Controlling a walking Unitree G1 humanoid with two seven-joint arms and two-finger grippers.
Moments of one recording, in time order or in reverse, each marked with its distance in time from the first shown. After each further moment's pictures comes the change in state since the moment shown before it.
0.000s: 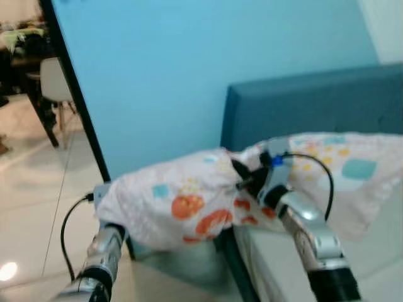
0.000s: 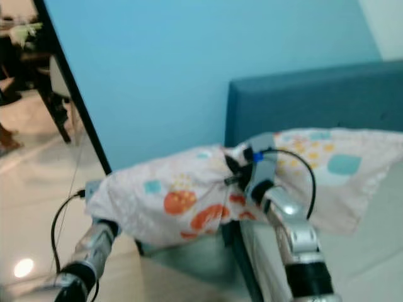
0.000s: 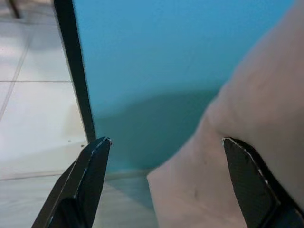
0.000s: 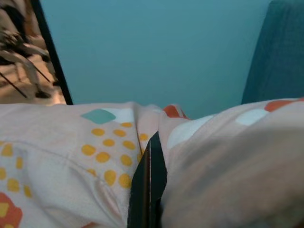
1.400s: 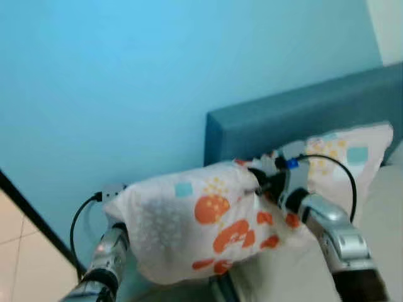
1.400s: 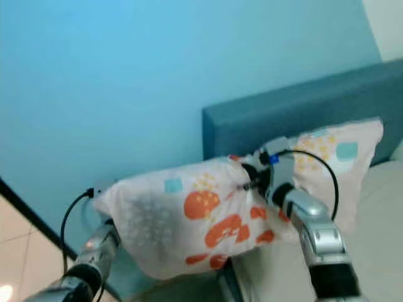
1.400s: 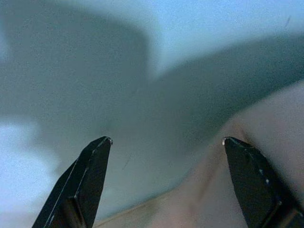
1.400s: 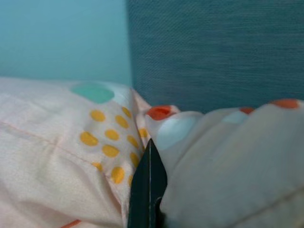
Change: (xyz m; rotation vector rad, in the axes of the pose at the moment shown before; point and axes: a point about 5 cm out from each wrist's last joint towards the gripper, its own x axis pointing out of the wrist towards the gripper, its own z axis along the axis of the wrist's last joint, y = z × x) left arm -0.010 -0.009 -0.017 0.032 0.034 -0.133; right arm -0.021 -0.025 -0.010 -0.031 0.130 -0.008
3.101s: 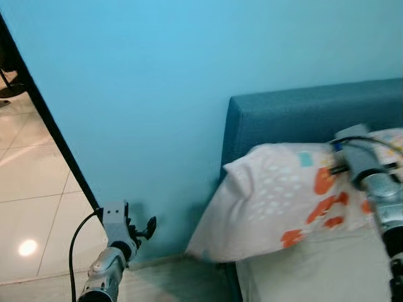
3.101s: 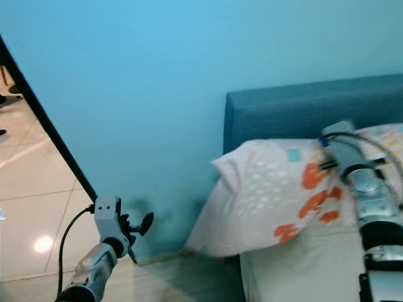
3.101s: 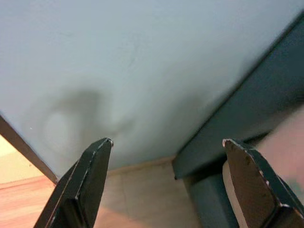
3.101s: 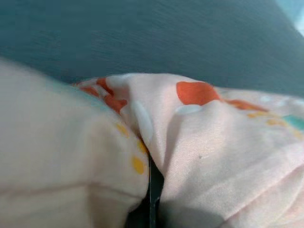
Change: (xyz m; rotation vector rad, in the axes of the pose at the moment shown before) left arm -0.018 0.000 -0.015 0.006 -0.004 -0.112; right arm -0.069 -0.165 0.031 -0.445 0.200 -0.867
